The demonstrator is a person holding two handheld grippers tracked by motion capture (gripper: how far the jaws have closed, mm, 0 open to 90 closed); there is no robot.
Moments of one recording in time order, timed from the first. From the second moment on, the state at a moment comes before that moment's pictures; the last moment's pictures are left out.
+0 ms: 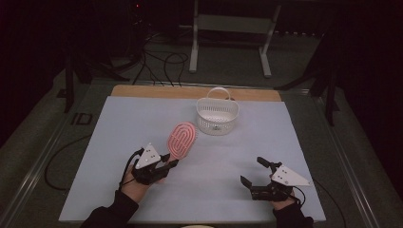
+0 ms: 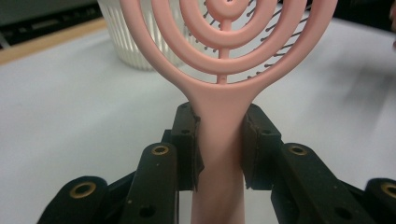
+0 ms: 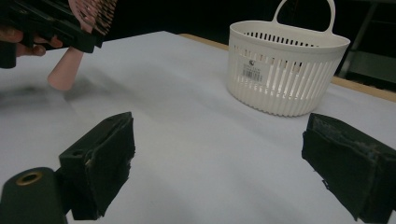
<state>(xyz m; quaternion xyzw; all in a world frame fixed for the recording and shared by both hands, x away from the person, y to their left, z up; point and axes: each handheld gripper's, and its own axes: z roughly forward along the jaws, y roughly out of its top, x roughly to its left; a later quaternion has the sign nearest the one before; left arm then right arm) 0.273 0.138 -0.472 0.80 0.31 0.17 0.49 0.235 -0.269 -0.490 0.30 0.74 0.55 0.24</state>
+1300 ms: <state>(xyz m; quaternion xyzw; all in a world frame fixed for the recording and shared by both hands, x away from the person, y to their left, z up) 0.257 0.147 -0.486 0.74 0.32 0.22 0.55 0.224 -0.249 -0.441 0.33 0.73 0.54 0.26</state>
